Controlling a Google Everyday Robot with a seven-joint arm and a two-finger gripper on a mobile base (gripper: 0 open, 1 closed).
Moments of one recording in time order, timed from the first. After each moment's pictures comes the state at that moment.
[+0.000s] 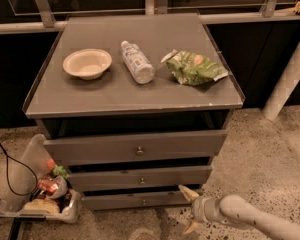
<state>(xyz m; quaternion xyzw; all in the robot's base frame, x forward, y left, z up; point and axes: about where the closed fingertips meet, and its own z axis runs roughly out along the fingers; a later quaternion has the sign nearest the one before) 0.484 -0.160 0.277 -0.69 0.61 0.09 0.37</state>
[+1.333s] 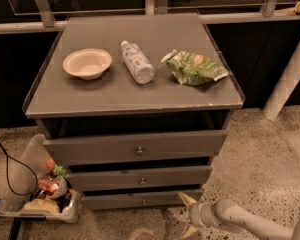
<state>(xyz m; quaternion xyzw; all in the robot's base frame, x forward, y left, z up) 0.478 -0.161 0.201 -0.67 0.64 0.12 0.35</state>
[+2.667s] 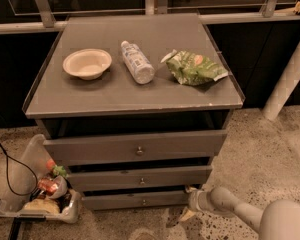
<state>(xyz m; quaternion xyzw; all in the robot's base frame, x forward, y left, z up) 0.566 -0.186 0.151 -0.63 0.69 0.09 0.35</state>
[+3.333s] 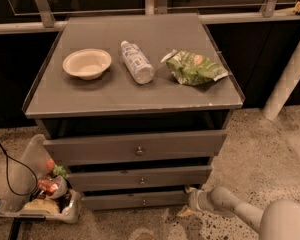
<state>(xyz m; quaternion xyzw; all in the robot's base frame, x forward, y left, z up) 0.566 -0.186 0.151 -0.63 0.69 0.09 0.35</state>
